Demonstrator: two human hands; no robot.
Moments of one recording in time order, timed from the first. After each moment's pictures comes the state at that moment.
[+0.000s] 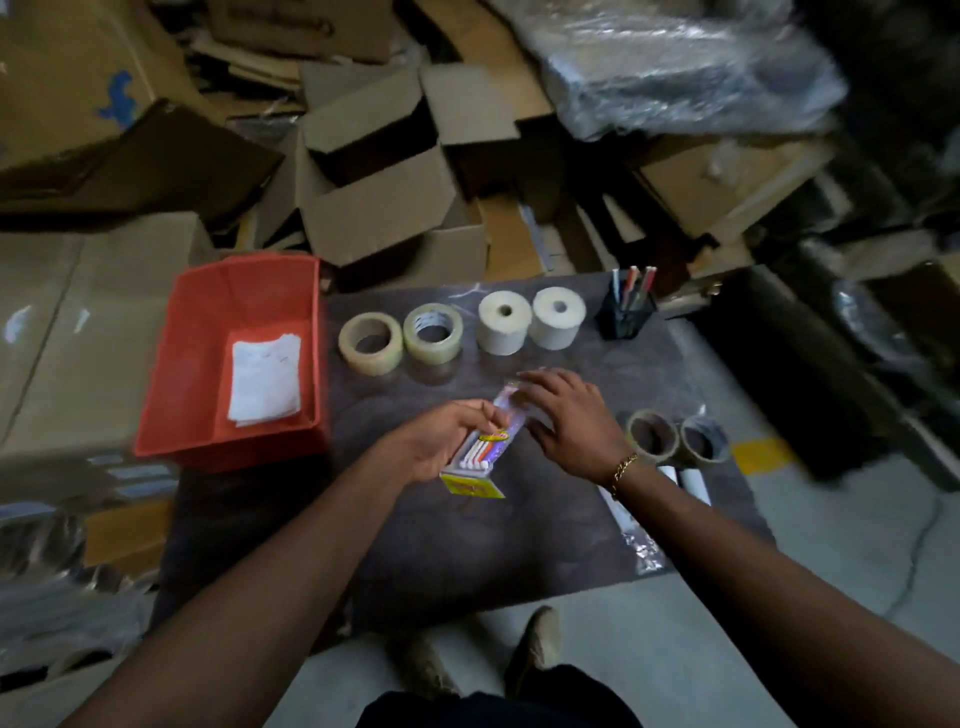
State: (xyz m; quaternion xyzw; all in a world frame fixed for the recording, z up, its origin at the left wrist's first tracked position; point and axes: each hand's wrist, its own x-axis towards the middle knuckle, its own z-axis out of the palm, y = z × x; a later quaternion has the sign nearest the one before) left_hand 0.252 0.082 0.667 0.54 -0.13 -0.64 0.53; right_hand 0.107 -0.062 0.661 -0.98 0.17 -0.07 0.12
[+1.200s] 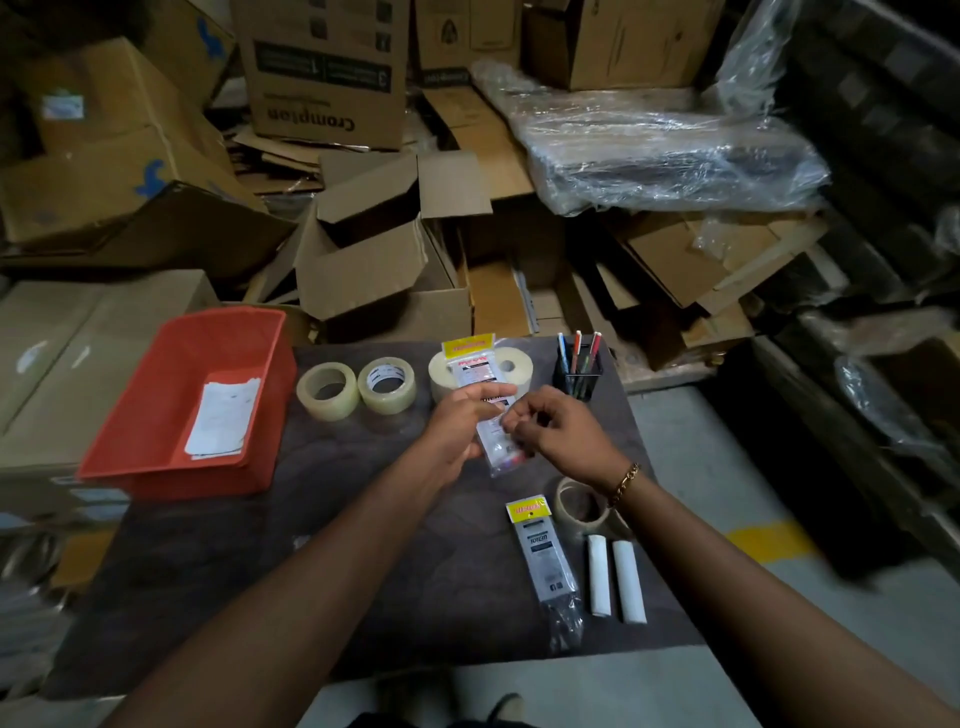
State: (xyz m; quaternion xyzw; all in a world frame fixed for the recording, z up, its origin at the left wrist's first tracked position) left_hand 0.159 -0.055 0.721 0.61 -0.09 -0.44 0.65; right_hand 0.049 -0.167 0.724 -0.83 0.17 -0.13 0.52
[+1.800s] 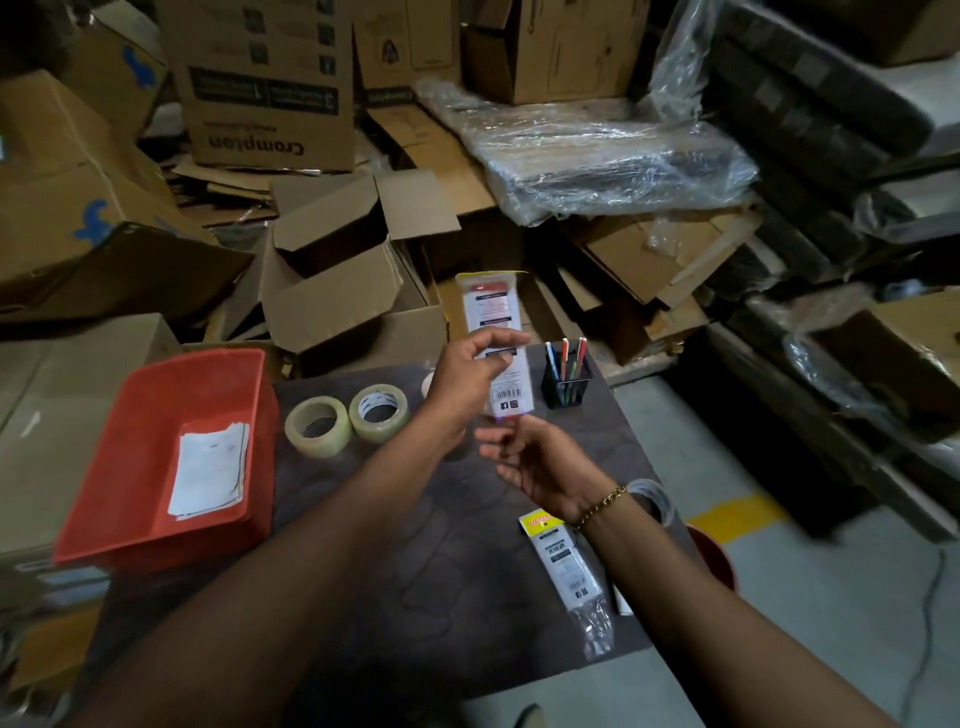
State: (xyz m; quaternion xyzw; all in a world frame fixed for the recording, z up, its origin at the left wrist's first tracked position) left_hand 0.202 -0.058 0.787 0.65 -0.29 -0.30 0.64; right_hand 0.087 -0.109 0.734 -0.40 0.31 -0.08 0.86
